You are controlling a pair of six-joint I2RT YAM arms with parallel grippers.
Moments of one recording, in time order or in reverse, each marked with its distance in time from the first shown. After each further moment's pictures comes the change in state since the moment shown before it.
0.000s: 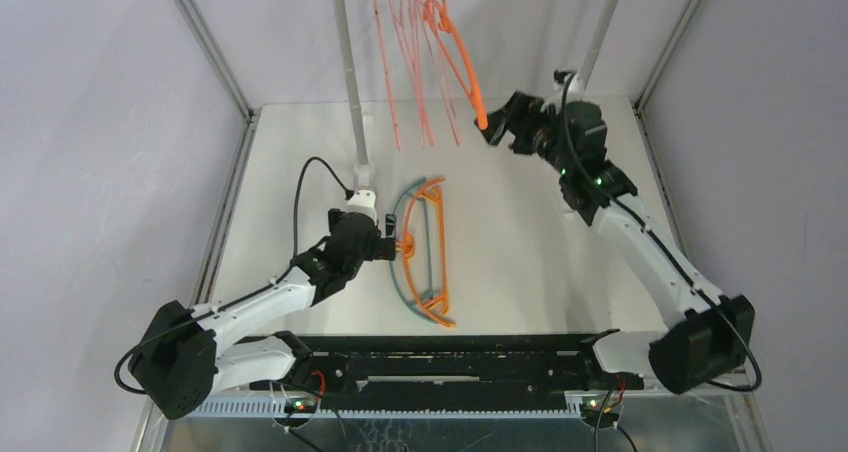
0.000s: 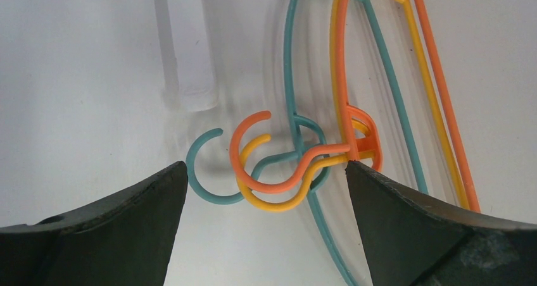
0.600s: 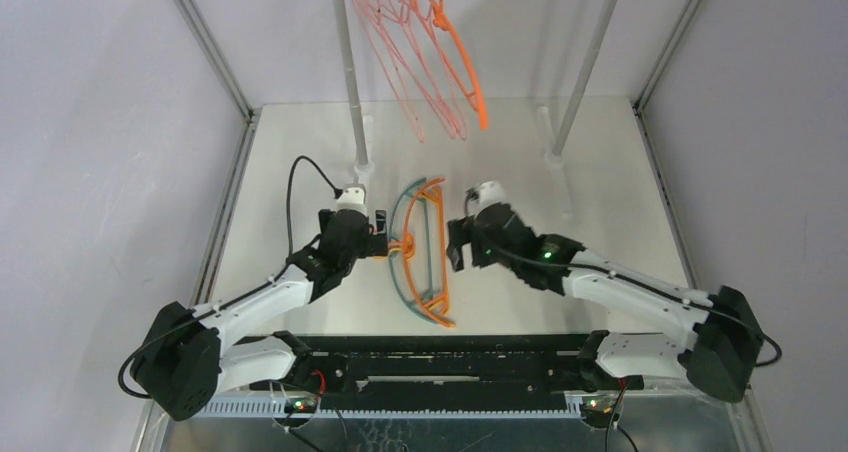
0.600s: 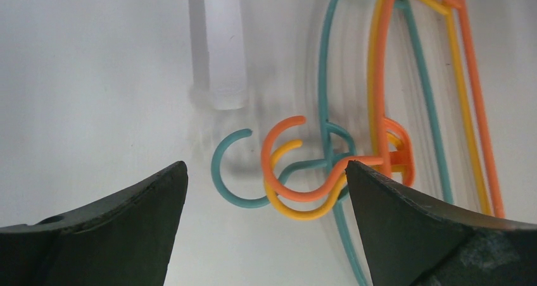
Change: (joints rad) left arm 0.072 0.006 -0.005 0.001 0.006 -0.022; right arm 0.503 -0.201 -0.412 -0.359 0.443 -0.172
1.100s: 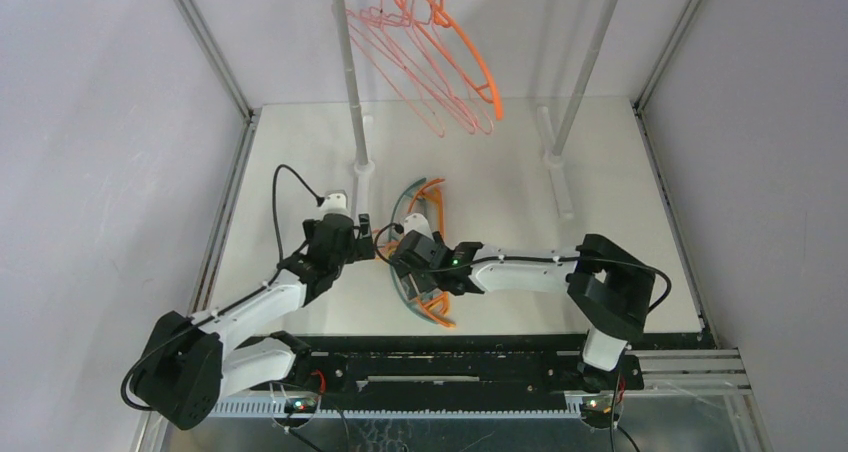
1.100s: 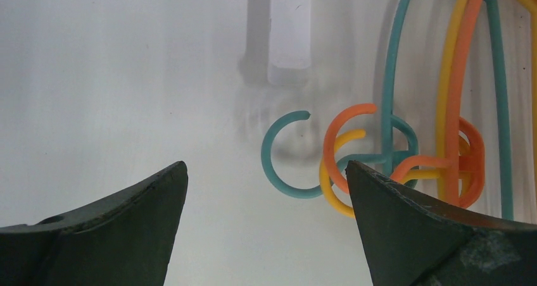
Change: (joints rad) left arm 0.109 -0.026 -0.072 -0.017 0.013 -0.050; right arm 0.282 0.567 0.211 0.051 0.069 0.034
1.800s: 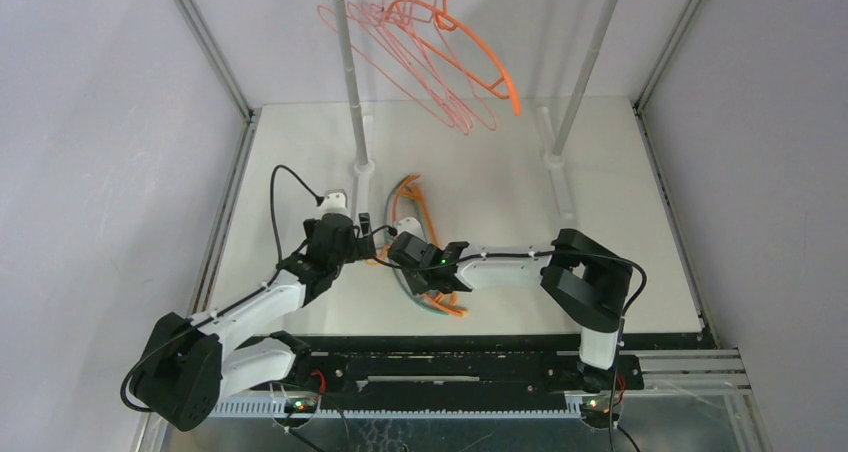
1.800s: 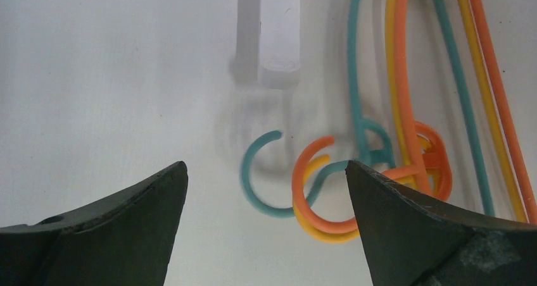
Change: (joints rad) left arm 0.013 -0.016 -0.012 0.011 0.031 -0.017; right arm -0.006 0.135 0.060 0.042 -0.051 0.033
